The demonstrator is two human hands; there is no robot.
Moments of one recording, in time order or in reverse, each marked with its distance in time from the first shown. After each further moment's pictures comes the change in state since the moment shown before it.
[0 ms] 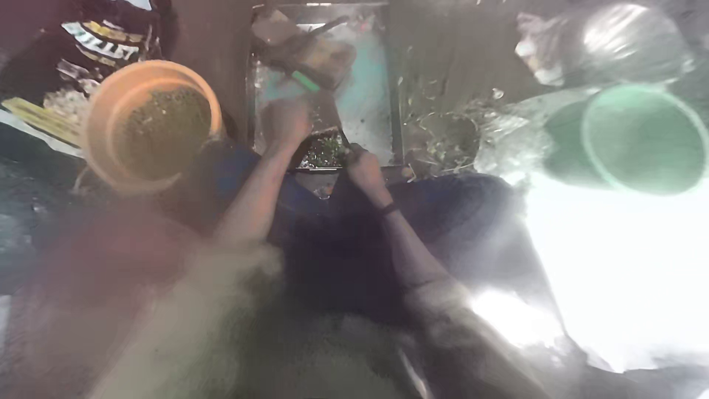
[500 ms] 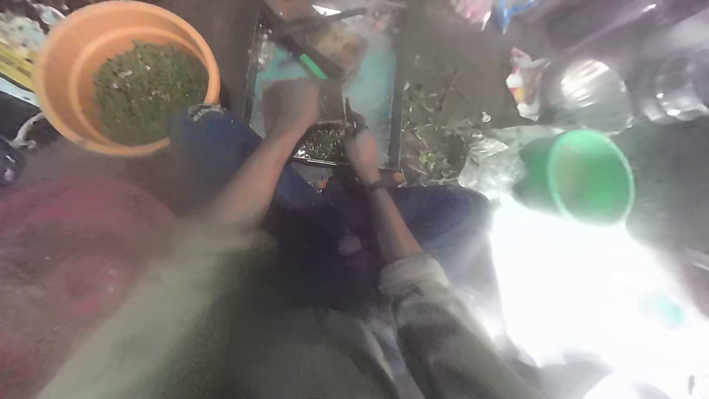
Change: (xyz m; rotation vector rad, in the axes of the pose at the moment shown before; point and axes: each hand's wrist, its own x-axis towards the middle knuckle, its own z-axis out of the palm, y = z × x) left_hand 0.001 0.005 -0.005 -0.027 -0.015 -0.033; right_hand 0.063 -0.027 0.008 -0.196 0.100 0.061
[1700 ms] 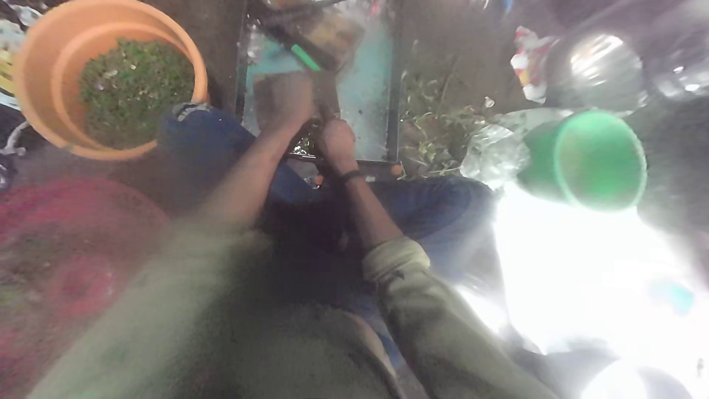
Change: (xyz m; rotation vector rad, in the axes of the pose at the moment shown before) left_hand -0.001 0.012 -0.002 -0.049 -0.054 -0.054; right_hand -0.001 -0.037 0.027 -0.262 -0.095 0.016
